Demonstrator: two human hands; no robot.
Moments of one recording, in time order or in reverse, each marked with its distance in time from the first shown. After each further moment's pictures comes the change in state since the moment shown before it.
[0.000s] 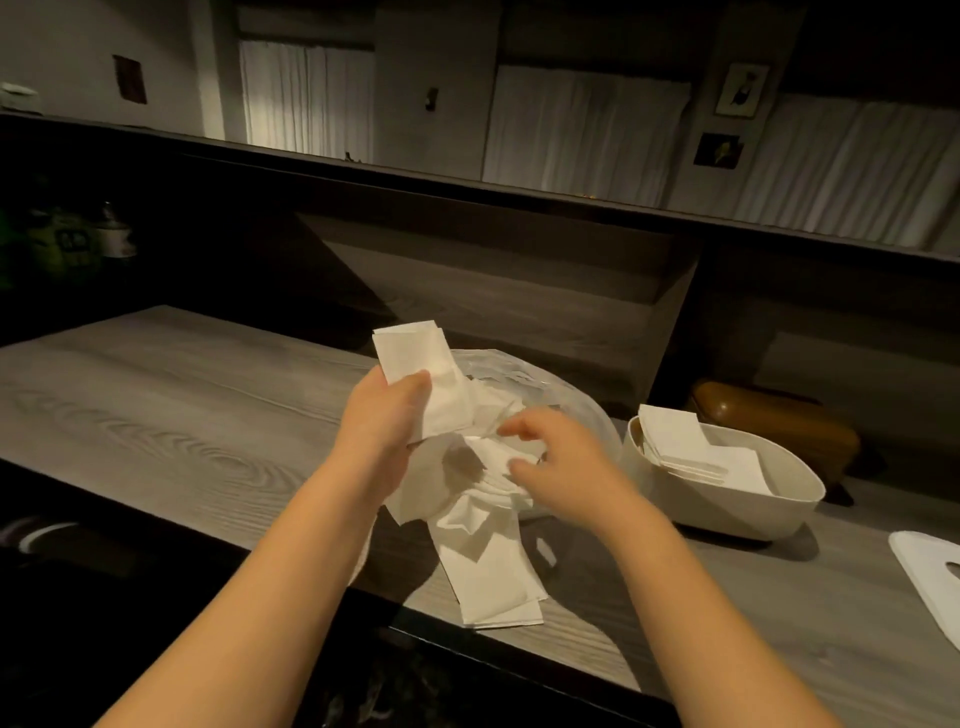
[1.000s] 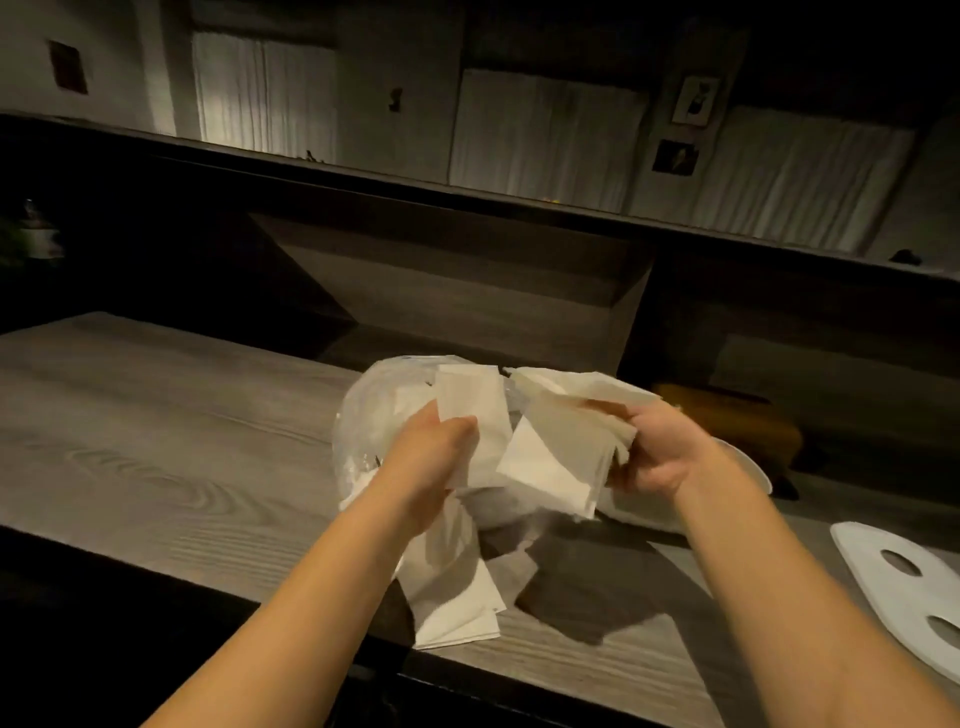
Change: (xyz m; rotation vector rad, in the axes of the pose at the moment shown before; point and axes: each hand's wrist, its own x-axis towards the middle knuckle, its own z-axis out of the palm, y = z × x) left_hand -0.010 -0.028 0.052 0.171 -0.235 -0.152; right_hand -0.009 0.030 -0.085 1.095 0.054 0.580
